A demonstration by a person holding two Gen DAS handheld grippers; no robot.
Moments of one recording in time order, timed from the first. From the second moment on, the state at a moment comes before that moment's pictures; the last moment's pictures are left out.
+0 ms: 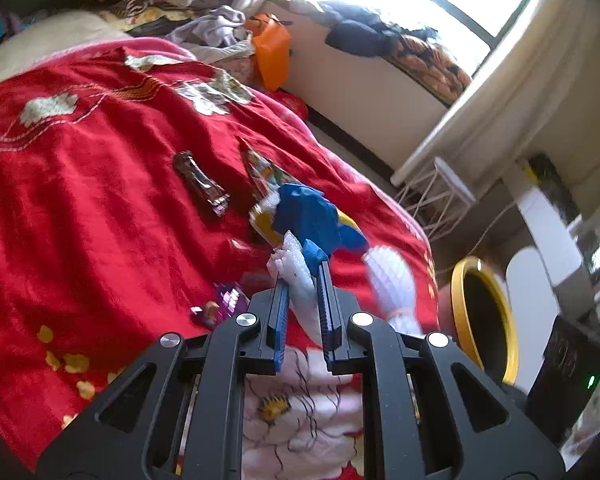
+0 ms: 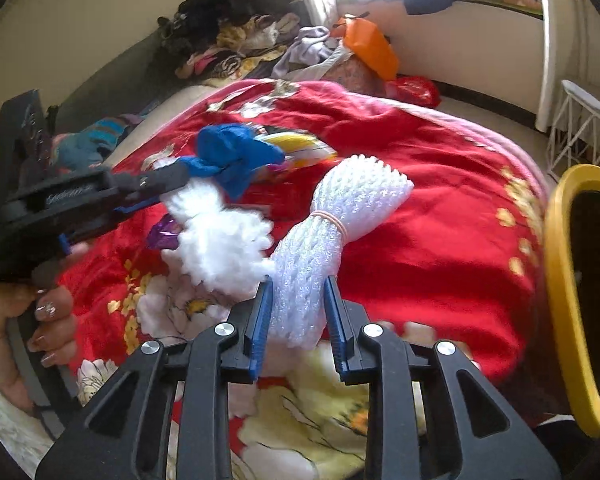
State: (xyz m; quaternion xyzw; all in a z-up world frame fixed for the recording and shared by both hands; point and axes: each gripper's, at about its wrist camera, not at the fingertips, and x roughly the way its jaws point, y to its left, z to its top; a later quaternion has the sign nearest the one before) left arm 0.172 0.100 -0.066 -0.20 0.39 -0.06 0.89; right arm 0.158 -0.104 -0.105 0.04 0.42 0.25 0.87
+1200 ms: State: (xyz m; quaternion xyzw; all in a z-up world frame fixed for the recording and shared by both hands) left arm 0.142 -0.022 -0.008 -0.08 0.35 -0.14 0.92; right arm 0.131 -0.219 -0.038 0.09 0.33 0.20 0.92
